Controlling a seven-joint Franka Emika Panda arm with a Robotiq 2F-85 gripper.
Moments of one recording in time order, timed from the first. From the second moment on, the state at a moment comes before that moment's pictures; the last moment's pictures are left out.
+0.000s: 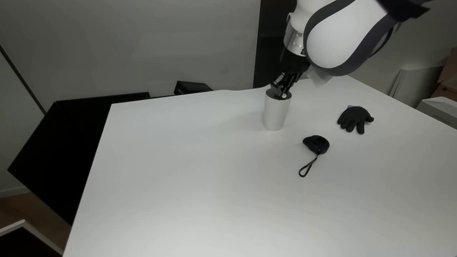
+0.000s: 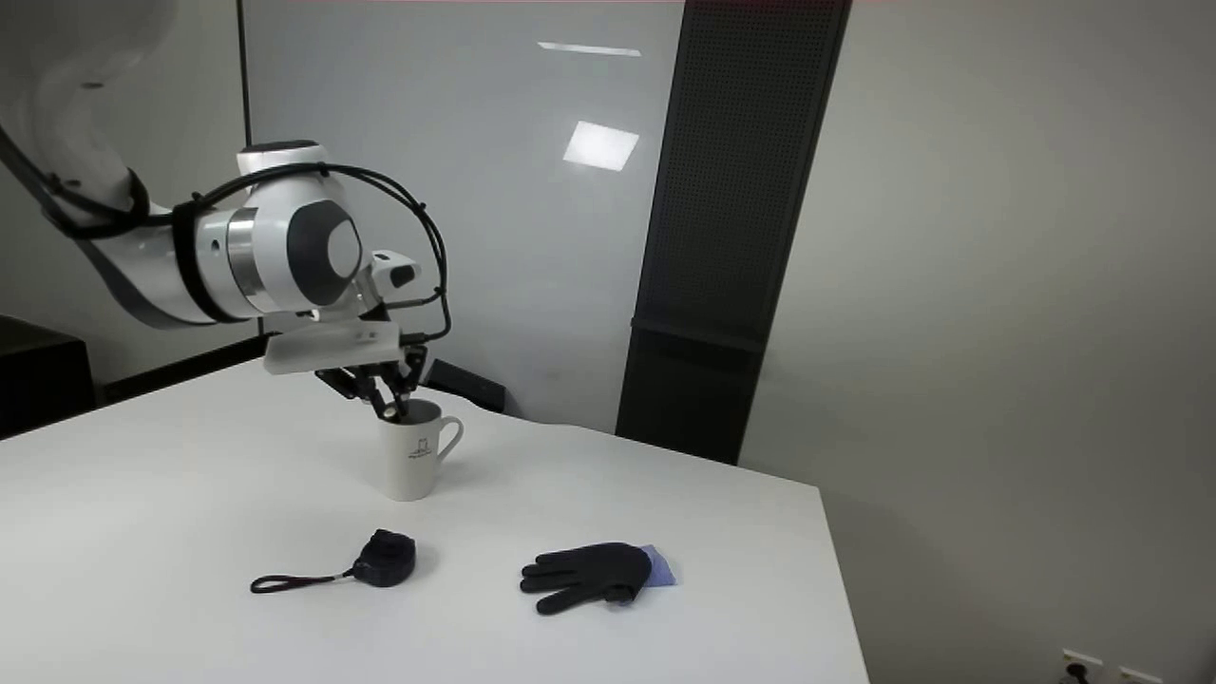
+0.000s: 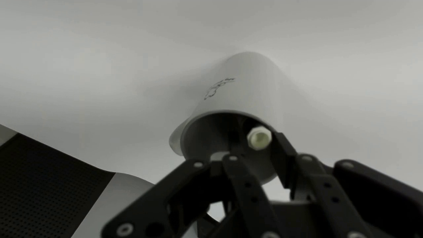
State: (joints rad) arm 0.19 0.57 -0.10 -1.91 -0.29 2.85 0.00
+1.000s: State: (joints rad) arm 0.22 0.54 -0.13 -1.83 -0.27 2.75 0.05
